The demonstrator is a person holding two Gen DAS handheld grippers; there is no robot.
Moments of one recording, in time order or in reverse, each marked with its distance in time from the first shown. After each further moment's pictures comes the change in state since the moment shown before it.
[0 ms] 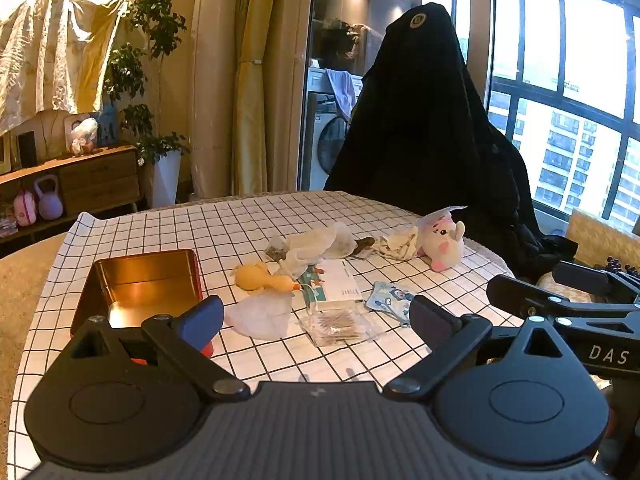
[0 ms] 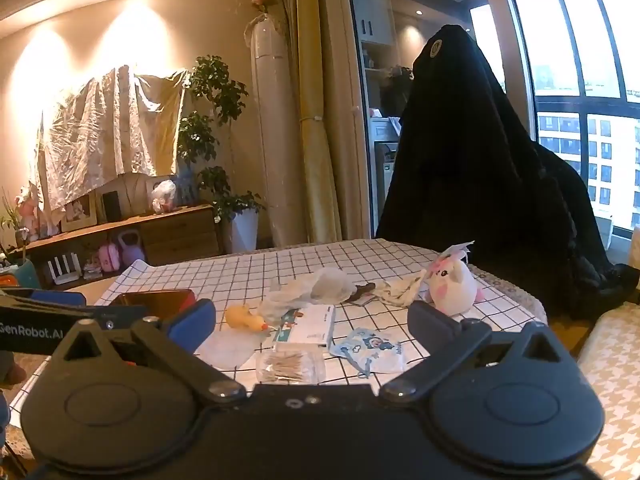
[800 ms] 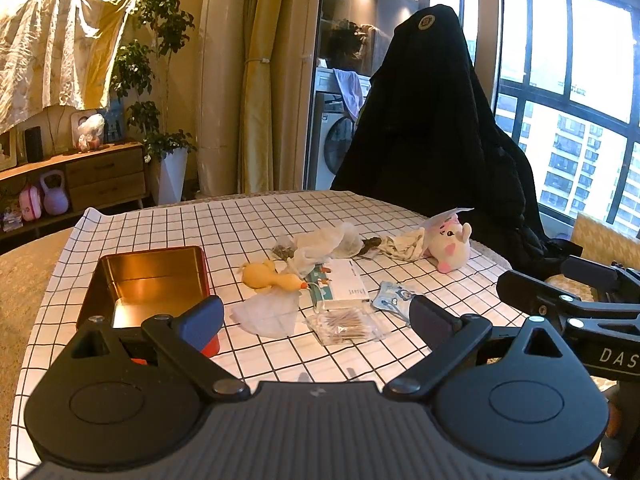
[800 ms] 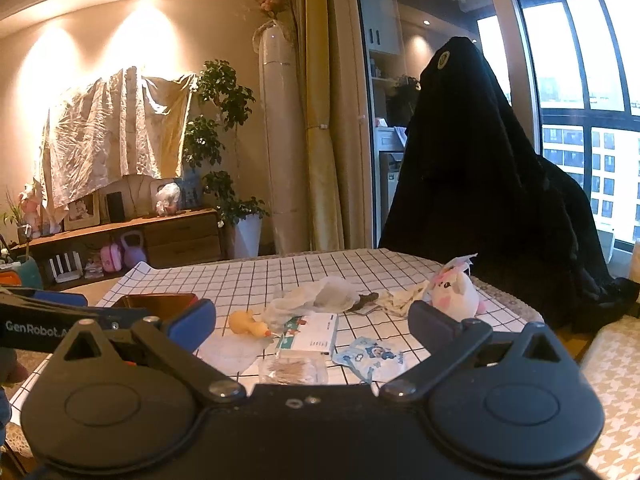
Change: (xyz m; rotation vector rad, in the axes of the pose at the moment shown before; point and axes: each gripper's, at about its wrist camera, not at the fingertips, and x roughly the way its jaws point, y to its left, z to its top) left arm -0.001 0.006 -0.001 -0.016 0.001 0.012; right arm -0.003 0.005 0.000 -0.034 -0.034 0.003
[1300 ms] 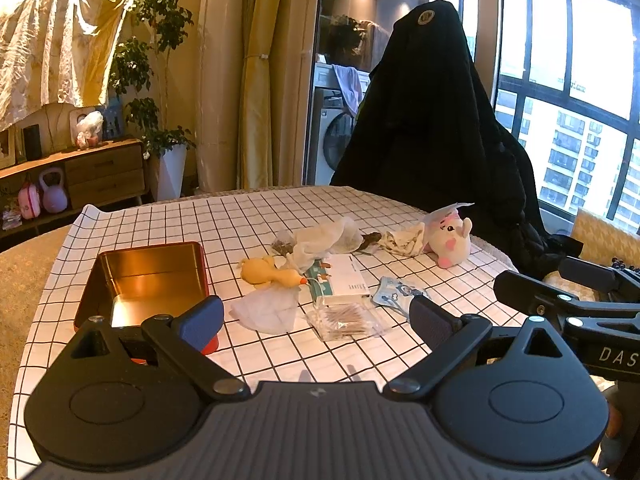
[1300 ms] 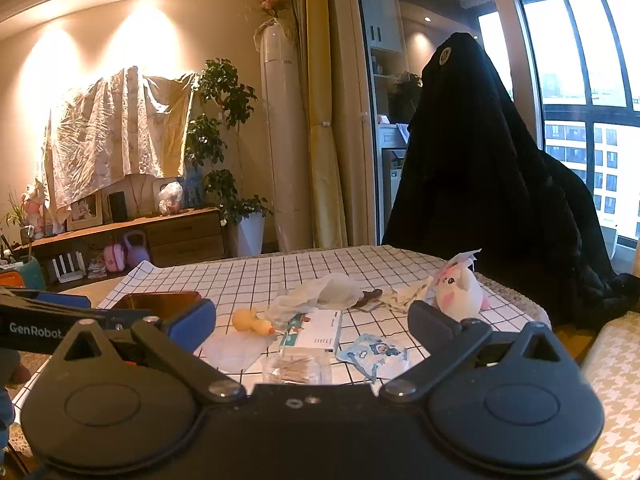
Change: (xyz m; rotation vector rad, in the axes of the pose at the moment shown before) left arm 0.003 0.000 -0.004 0.003 0.009 -0.002; right arm 0.003 -0.002 -0.002 0.017 0.015 0.011
